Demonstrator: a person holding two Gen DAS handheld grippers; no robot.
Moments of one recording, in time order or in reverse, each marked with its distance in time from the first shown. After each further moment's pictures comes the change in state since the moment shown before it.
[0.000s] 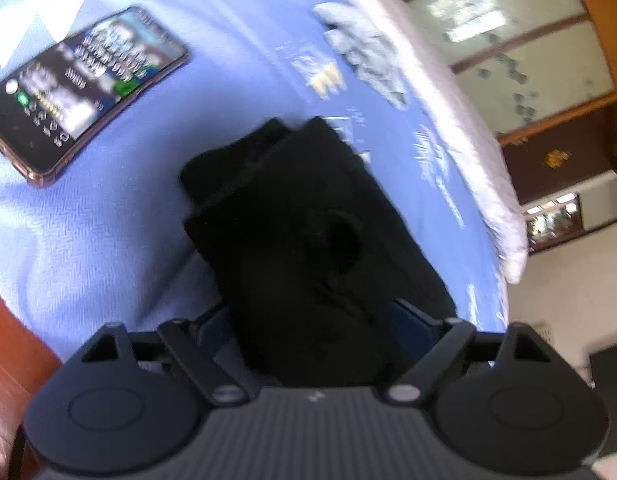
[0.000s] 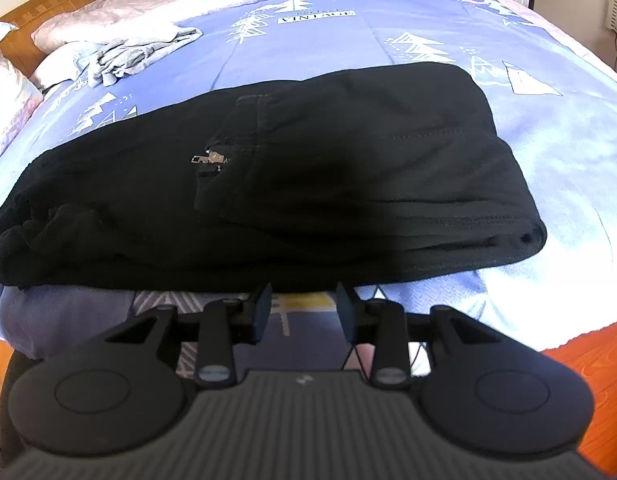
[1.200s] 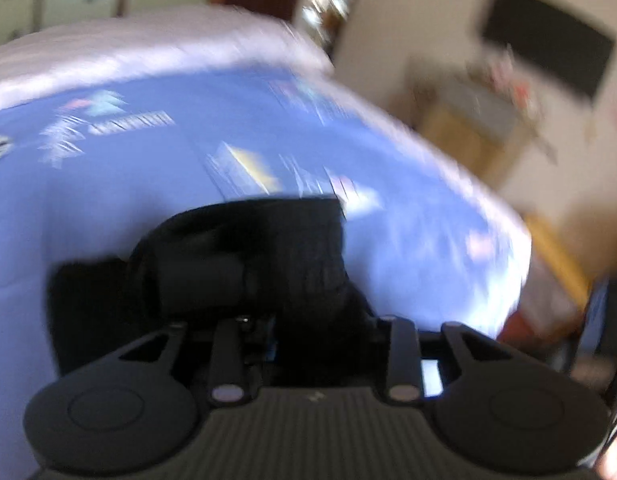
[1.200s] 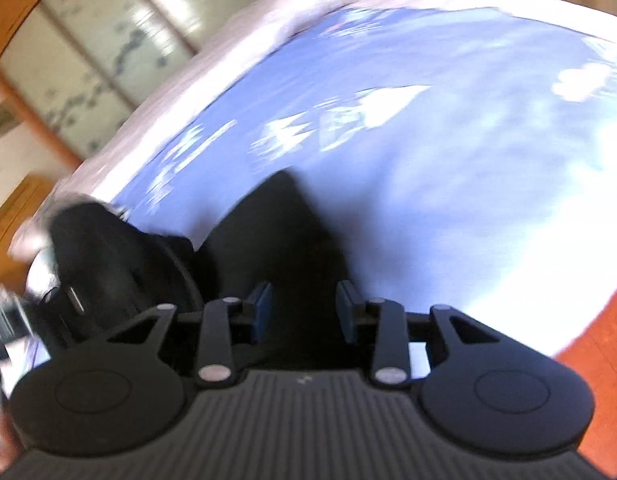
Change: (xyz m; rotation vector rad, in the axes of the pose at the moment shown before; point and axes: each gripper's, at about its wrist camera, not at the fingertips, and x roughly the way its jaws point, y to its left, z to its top) left arm 0.138 -0.333 -0.217 1.132 0.273 -0.139; right arm -0.019 -0.169 0.028 0.536 -0.234 0.071
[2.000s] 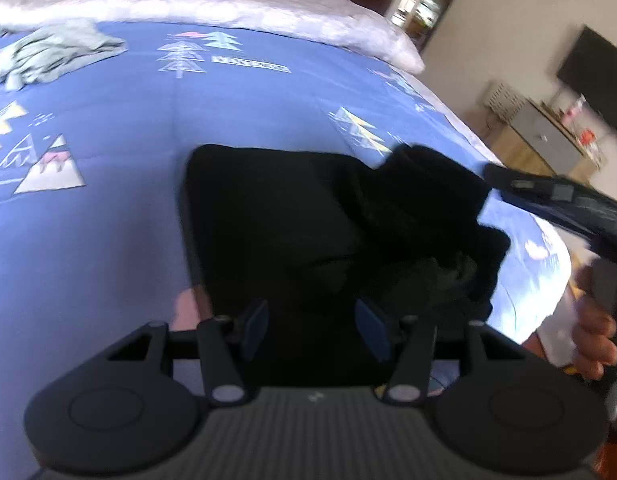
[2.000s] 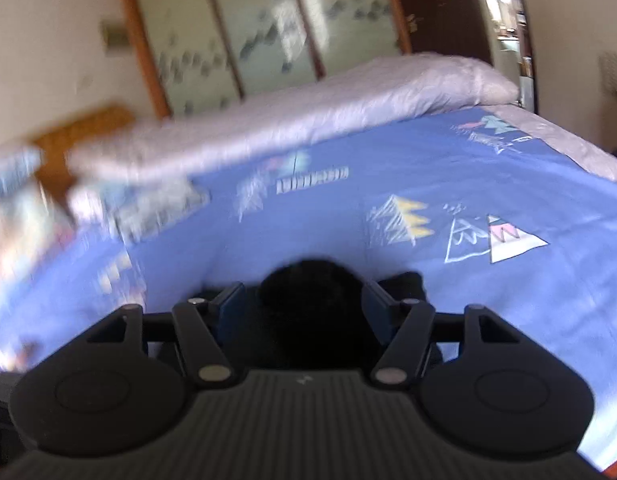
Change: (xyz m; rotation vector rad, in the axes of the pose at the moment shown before) left arm -0.048 0.101 -0.069 -0.270 -0.008 0.095; right arm 0.024 0.093 0.013 -0.523 -0.088 0.137
